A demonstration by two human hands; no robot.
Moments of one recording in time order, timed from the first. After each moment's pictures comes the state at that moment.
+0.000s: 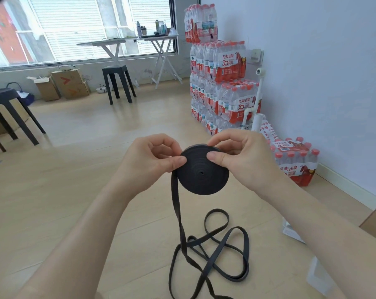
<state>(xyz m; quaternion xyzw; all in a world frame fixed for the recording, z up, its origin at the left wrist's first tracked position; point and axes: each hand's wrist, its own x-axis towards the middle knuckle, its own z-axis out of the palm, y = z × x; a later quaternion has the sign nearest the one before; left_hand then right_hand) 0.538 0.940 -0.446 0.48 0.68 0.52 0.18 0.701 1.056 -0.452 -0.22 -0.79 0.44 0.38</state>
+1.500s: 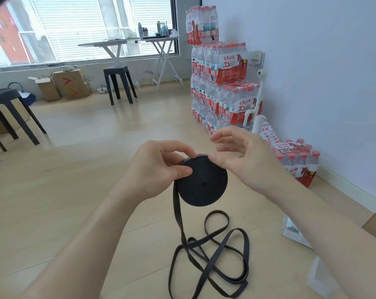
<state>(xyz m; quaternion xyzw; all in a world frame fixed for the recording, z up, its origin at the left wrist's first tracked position) 0.553 0.938 -0.441 0.51 0.69 0.47 0.19 0.705 1.064 -0.453 -0.24 -0.81 0.41 0.34</state>
